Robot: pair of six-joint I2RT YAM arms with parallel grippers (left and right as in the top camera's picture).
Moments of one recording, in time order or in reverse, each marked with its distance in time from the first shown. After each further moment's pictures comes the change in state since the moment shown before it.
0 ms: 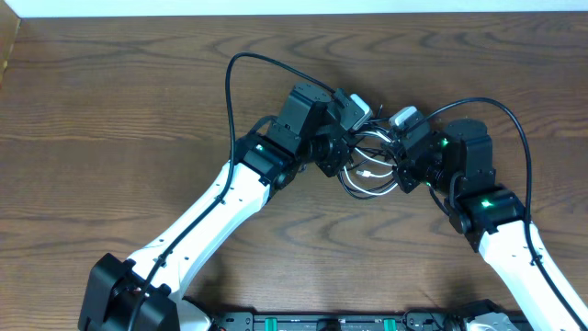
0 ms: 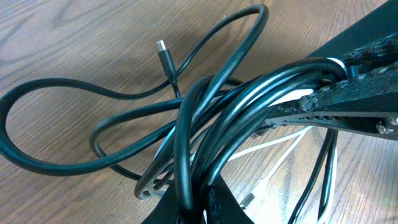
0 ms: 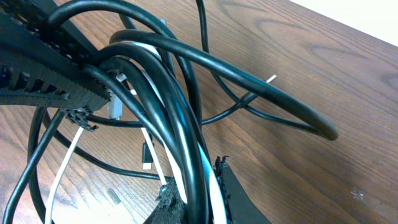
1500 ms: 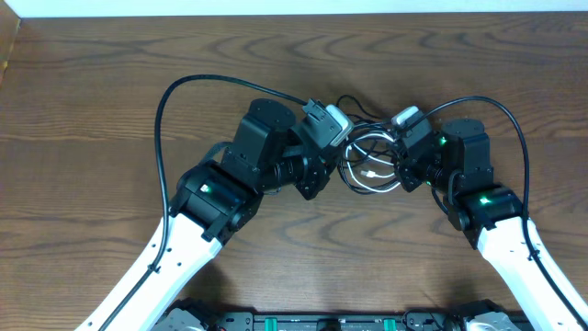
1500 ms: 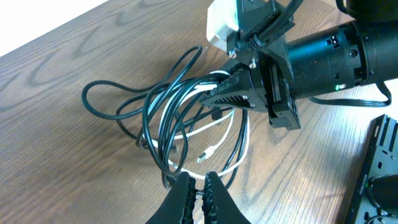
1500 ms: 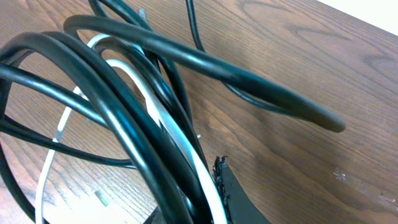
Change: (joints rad) left arm -0.004 -0.307 0.000 -0.191 0.026 -0.023; right arm -0.006 0.022 0.000 -0.014 0.071 -0.007
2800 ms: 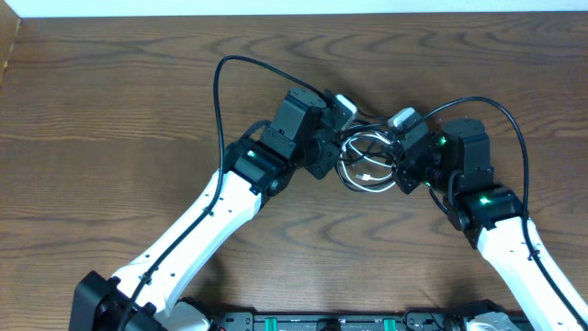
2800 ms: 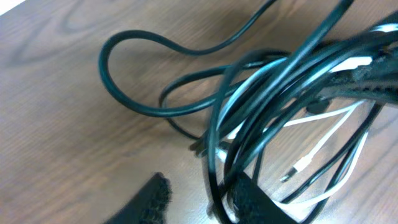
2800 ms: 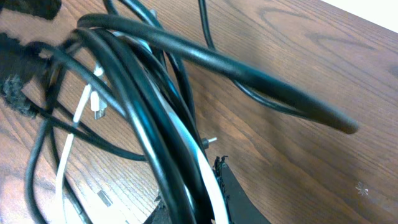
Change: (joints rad) left arm -0.001 0.243 0.000 0.077 -0.217 0.000; right arm 0.000 0.000 0.000 0.003 -0.078 -0.008
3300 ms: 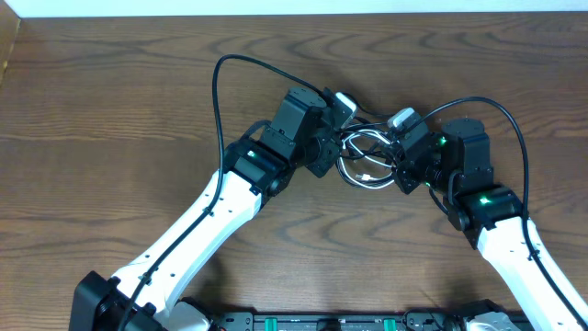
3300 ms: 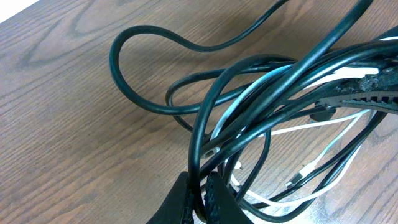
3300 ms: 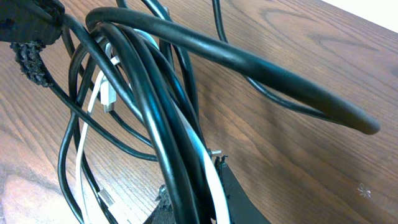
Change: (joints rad) left arm -0.001 0.000 0.000 0.014 -0.023 0.001; right arm 0.000 0.000 0.000 -0.001 -0.007 -0.003
